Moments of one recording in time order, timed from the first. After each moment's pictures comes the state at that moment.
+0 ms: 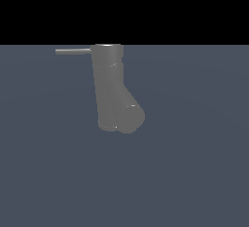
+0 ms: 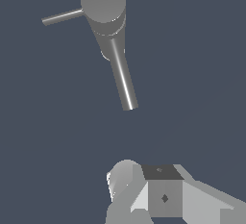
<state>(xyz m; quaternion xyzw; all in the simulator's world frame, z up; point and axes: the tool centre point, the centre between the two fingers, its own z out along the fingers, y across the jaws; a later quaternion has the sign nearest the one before) -0.253 -0.005 0.487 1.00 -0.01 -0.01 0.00</state>
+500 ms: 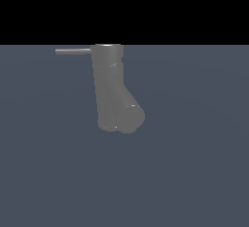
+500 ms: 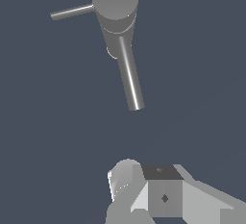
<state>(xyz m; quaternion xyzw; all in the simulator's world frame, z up) -0.249 0.011 0.481 1.00 0.01 -0.02 0.00</state>
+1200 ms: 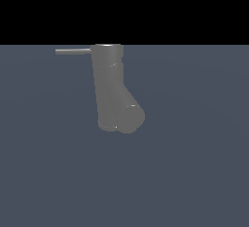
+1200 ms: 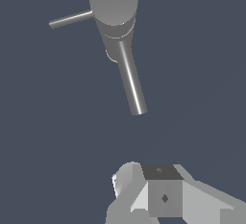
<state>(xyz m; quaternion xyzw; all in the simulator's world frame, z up) -0.236 0.018 0.477 1.00 -0.01 -0.02 0.00</state>
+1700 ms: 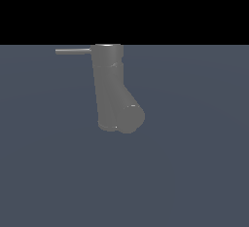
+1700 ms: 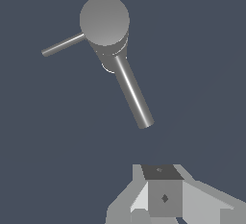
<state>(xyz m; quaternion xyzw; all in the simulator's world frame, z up) -0.199 0.031 0.466 1.00 -0.09 -0.02 0.00</state>
